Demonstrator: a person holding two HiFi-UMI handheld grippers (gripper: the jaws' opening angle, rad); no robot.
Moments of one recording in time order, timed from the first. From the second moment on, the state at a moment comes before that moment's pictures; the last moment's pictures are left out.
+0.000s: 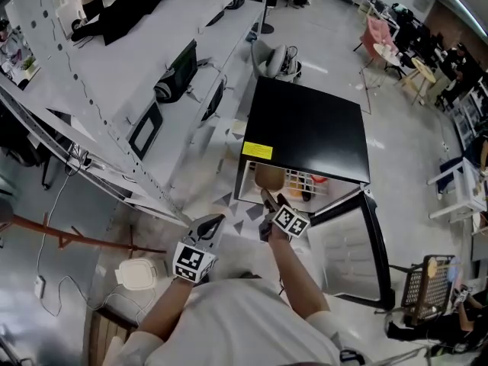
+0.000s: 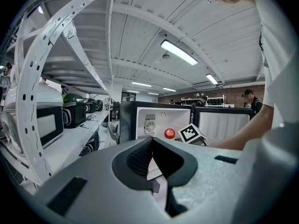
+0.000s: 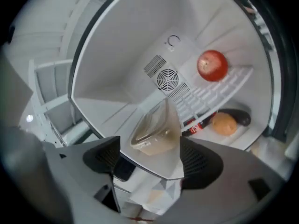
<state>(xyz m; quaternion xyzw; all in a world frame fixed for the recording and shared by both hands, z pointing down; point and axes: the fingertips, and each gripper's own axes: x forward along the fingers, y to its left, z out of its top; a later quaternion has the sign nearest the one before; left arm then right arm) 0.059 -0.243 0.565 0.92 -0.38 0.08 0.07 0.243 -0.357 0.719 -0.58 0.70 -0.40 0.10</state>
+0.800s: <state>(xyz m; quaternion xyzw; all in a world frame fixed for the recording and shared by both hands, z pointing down) 0.059 -0.221 0.575 0.90 -0.42 0.09 0.09 0.227 -0.370 0.716 -0.57 0.77 -0.29 -0.07</state>
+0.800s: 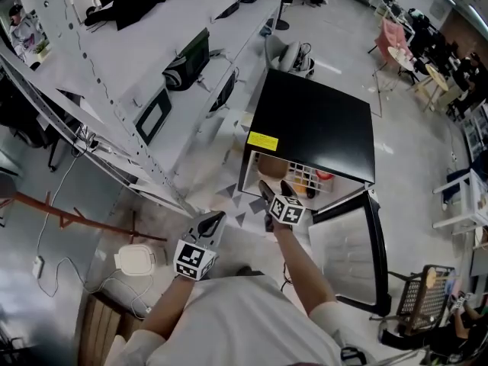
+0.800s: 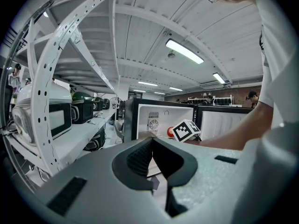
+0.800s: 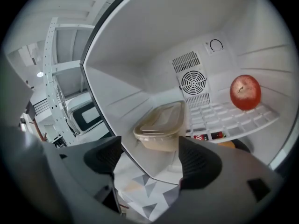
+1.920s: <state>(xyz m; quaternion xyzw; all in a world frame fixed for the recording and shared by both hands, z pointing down) 0.091 -0.187 0.564 0.92 -0.37 0.07 0.10 0.241 -0.229 0.575 -0.55 0.82 -0.15 -0.06</state>
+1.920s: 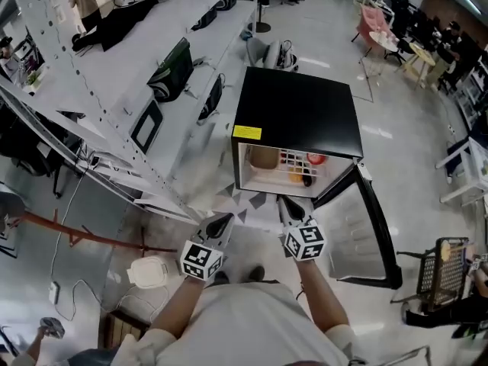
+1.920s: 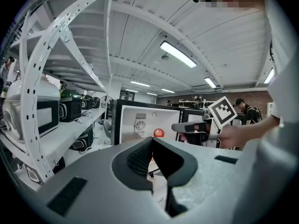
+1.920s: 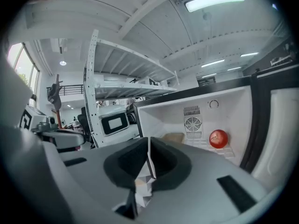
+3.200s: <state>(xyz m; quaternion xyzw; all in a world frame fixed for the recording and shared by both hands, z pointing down) 0.082 -0.183 0.506 0.96 -0.28 0.03 0.07 0.245 -0.146 0.498 -0.61 0.79 -0.10 -0.02</state>
